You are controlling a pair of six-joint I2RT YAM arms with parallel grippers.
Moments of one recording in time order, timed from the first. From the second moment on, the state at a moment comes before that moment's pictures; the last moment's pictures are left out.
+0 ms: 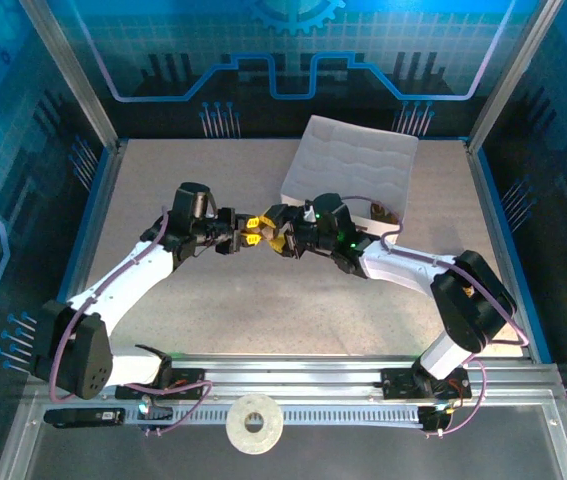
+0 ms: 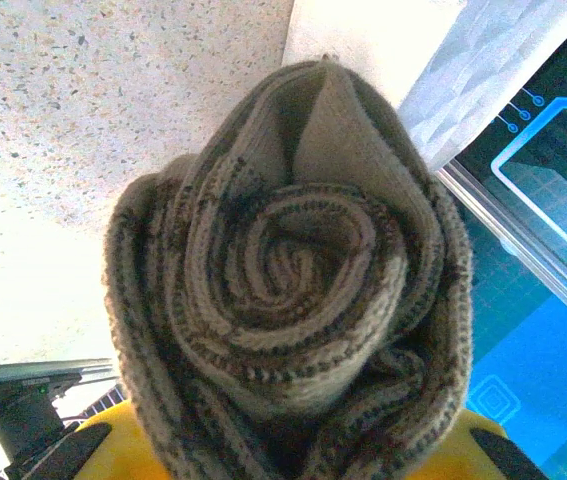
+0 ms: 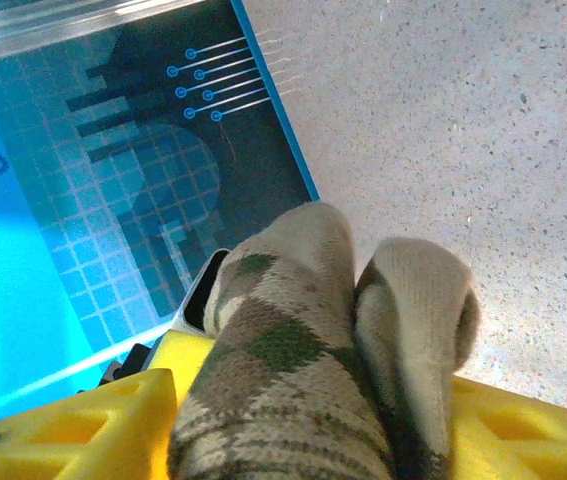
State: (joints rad) left arm -0.30 1.31 0.90 -0.25 0.61 -1.87; right arm 0.68 1.61 0.95 0.32 -0.42 1.67
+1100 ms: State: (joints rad) left arm -0.38 1.20 1.18 -0.59 0.32 -1.49; right arm 0.54 1.57 1.55 -0.85 -0.06 0.83
